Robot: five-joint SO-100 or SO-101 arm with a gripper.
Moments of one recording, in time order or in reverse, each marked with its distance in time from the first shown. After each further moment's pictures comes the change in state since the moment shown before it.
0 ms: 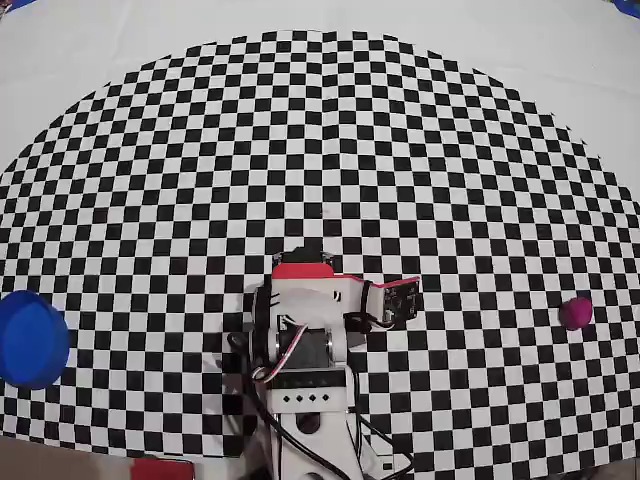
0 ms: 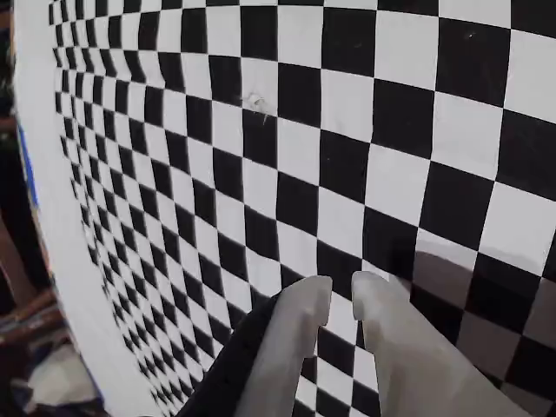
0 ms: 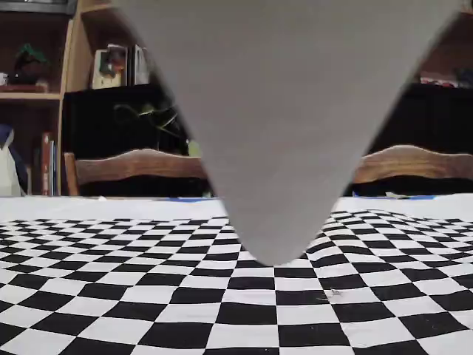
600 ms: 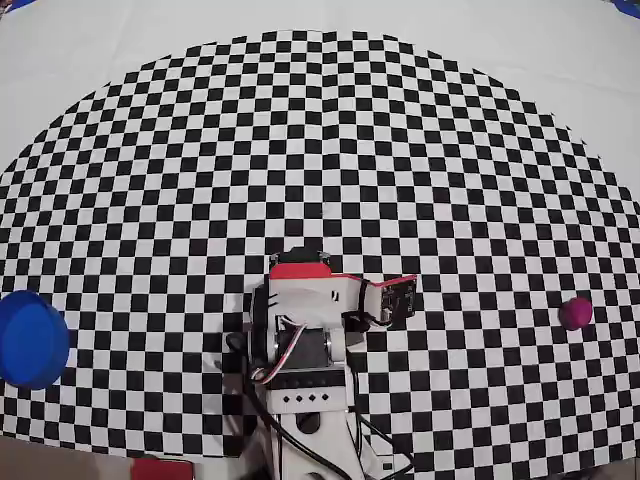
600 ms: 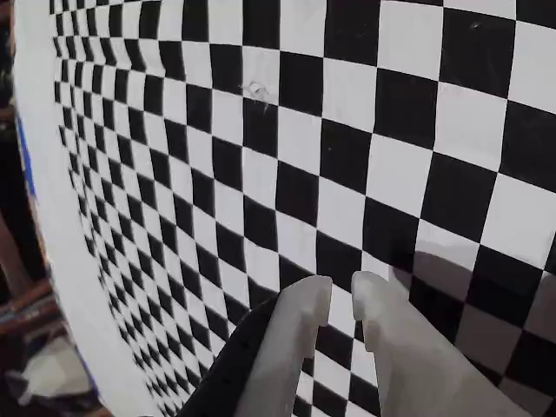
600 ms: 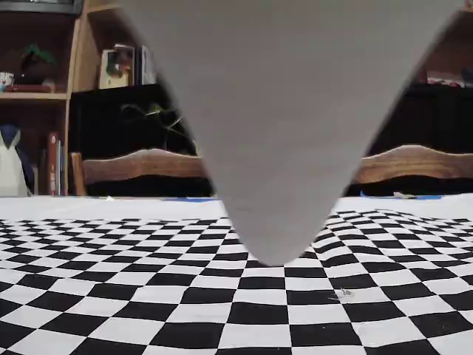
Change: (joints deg) arm -1.1 0.0 0.0 0.0 -0.1
